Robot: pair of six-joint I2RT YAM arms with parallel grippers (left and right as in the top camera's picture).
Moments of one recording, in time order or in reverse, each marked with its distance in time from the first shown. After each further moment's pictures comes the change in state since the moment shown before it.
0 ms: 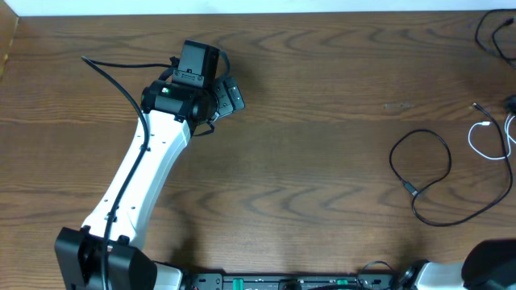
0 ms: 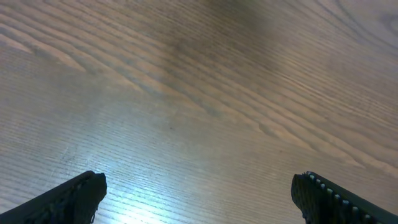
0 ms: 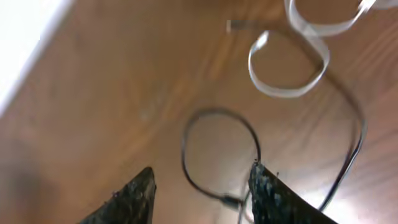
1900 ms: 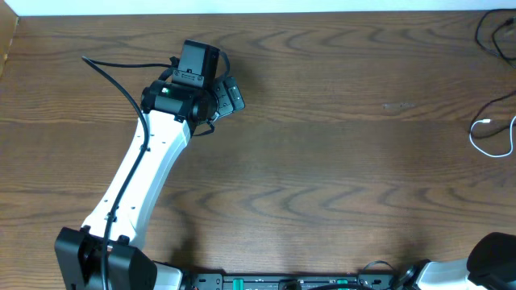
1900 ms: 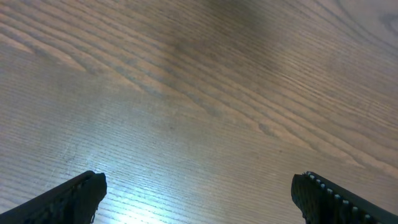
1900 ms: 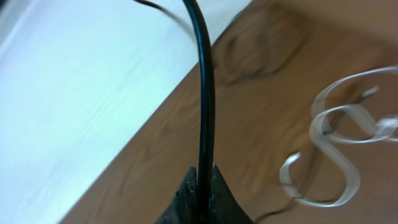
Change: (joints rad) left arm 0.000 -0.001 0.000 0.000 0.000 0.000; right arm -0.095 0.032 0.265 0.287 -0.042 0.165
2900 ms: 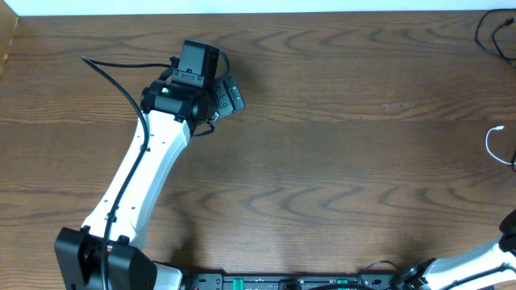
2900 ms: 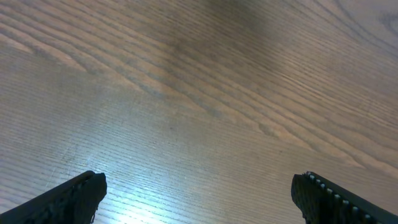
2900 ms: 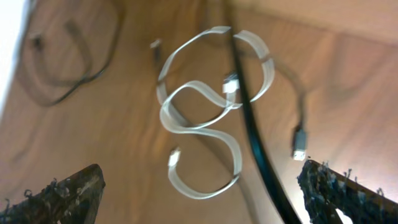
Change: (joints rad) left arm 0.000 0.000 0.000 0.000 0.000 0.000; right arm -0.176 0.278 -0.019 -0.058 0.252 0.027
